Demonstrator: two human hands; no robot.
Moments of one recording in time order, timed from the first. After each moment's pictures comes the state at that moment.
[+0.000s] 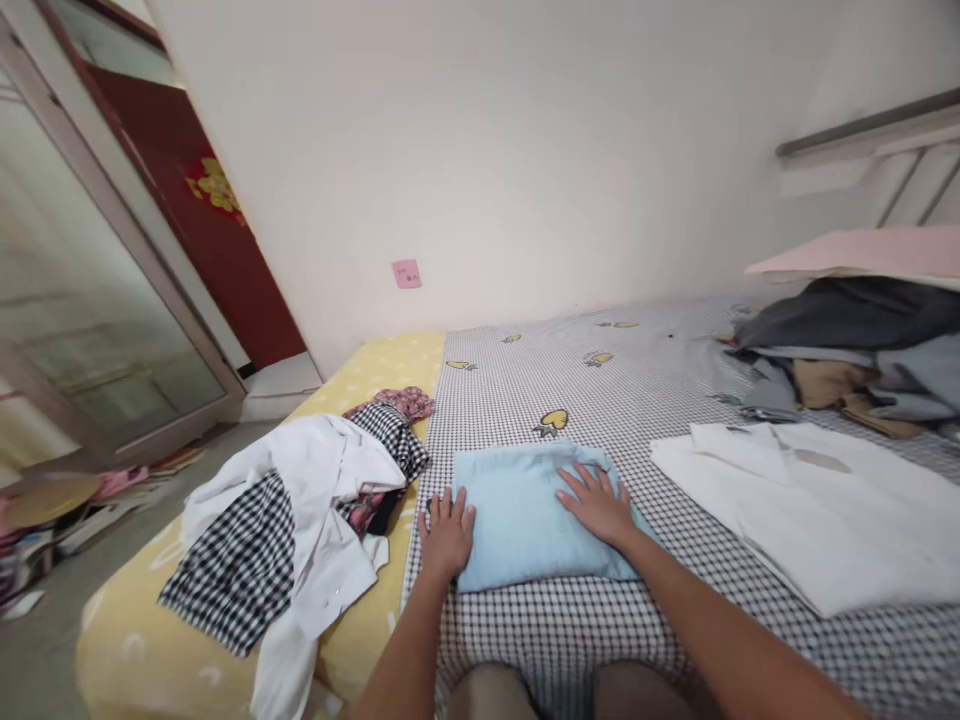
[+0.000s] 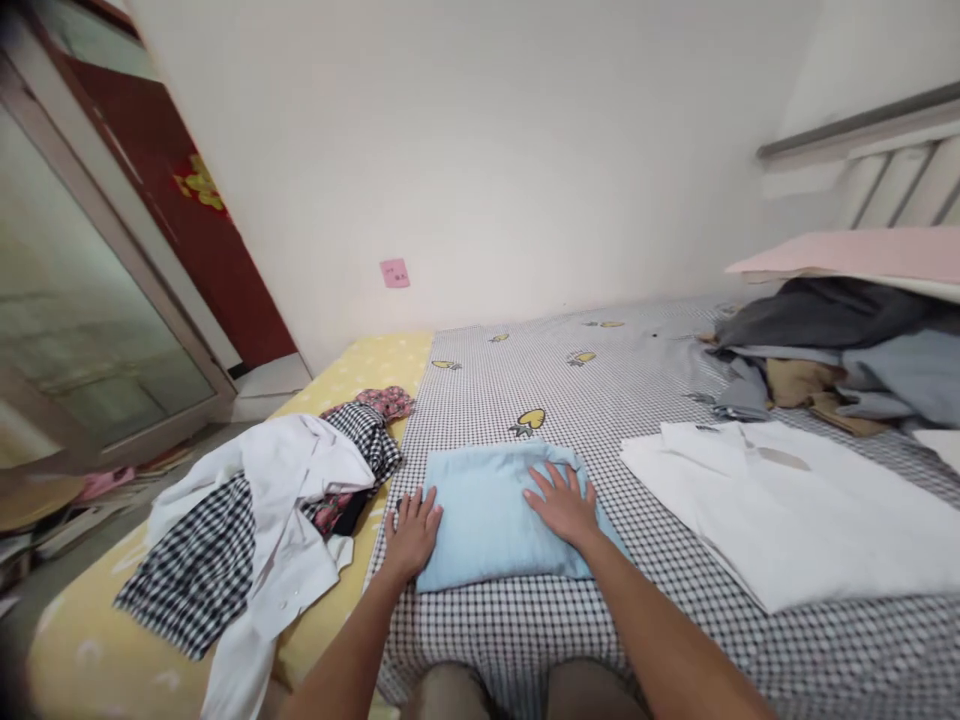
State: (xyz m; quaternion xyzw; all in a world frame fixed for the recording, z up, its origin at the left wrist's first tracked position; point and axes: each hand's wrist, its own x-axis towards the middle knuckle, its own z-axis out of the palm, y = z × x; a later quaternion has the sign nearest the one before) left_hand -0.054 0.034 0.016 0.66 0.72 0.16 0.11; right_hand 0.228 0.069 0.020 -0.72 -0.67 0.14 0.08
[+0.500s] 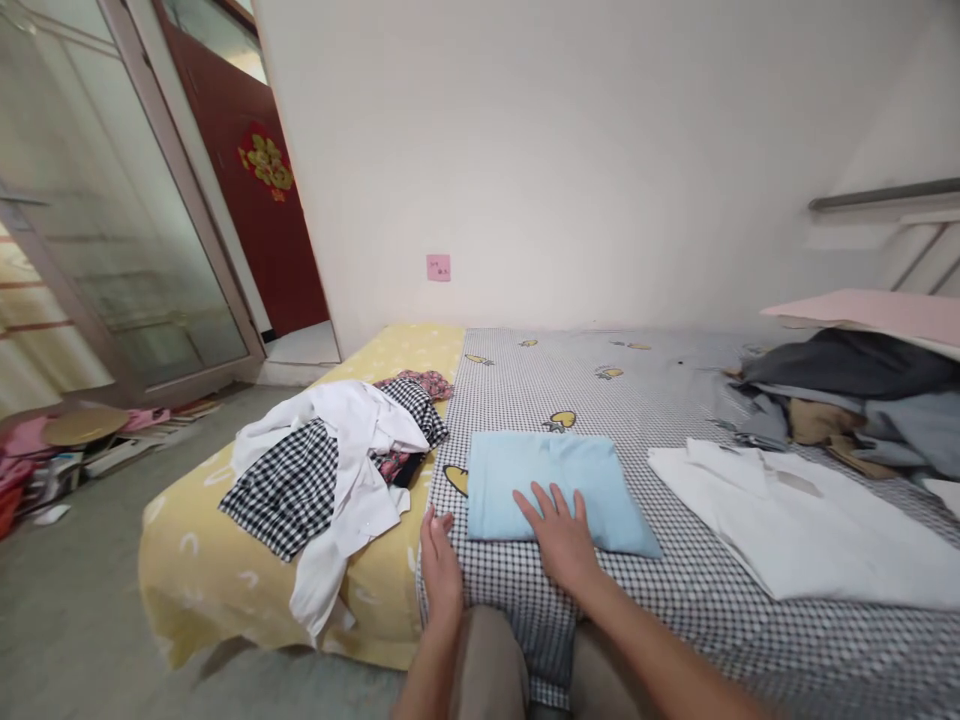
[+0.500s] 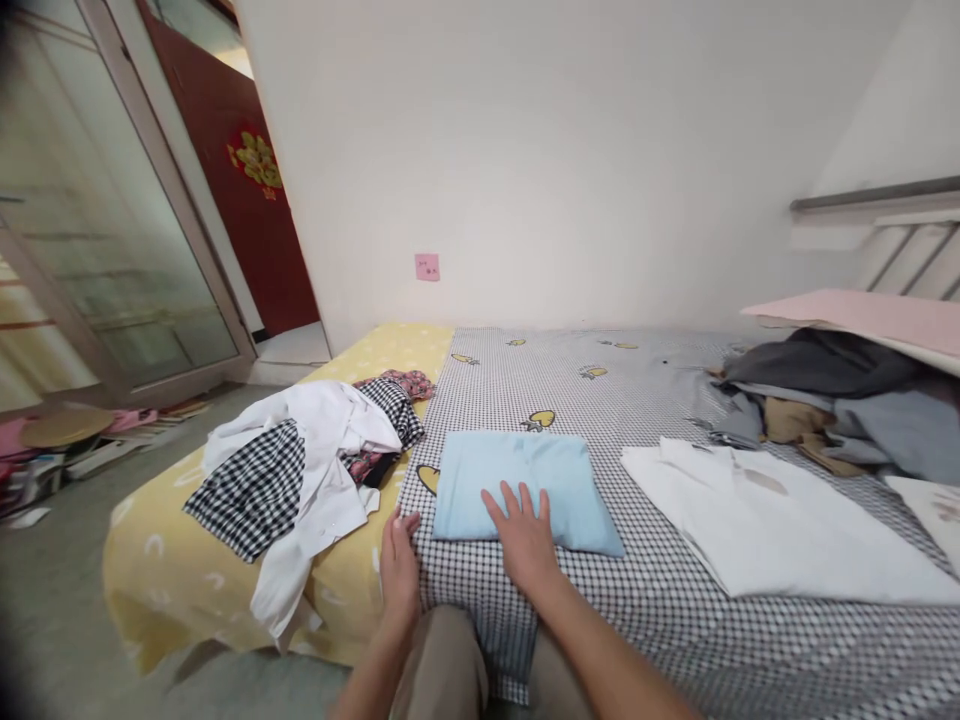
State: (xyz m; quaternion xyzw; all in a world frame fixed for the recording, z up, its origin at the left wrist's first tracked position) left_hand -0.057 -0.070 -0.001 0.42 0.70 0.52 0.23; right_hand 0.143 -0.041 0.029 -0.58 -0.81 -0.07 0.06
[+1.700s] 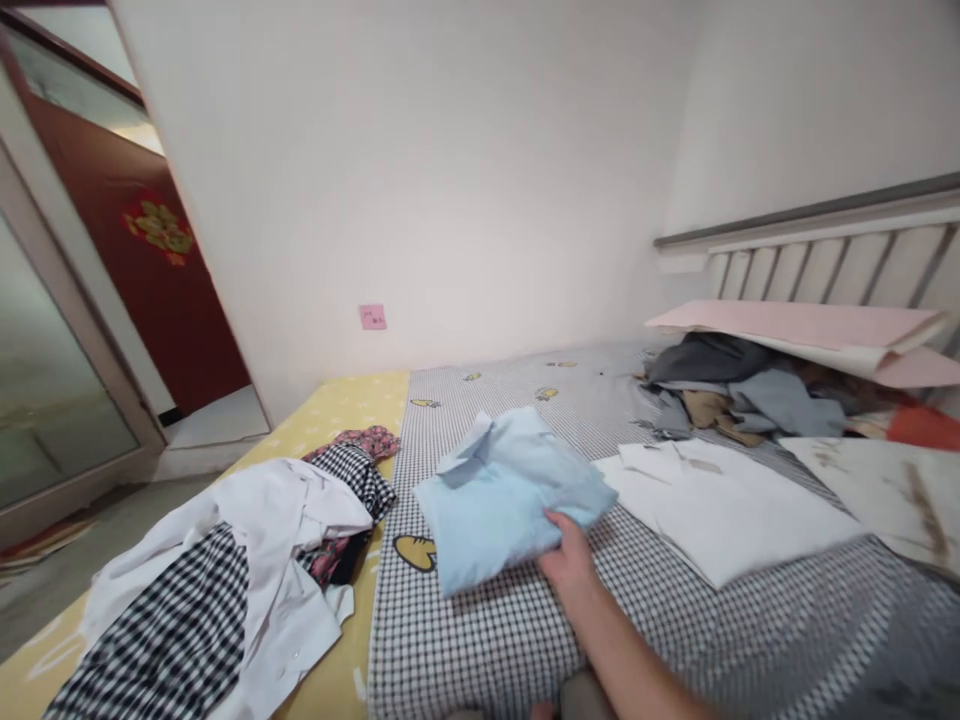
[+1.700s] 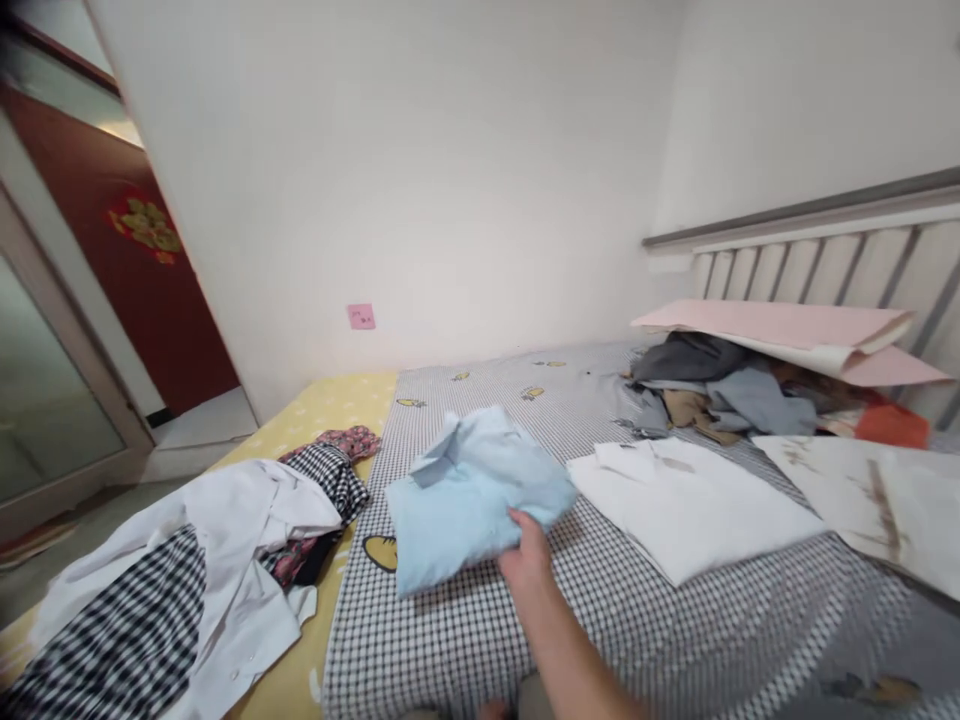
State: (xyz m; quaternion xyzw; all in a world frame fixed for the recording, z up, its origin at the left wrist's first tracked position) left_hand 0.013 -0.028 0.068 0.50 0.64 0.46 0.36; right_hand 0.179 0.023 0.057 -0.34 -0.08 0.56 0.75
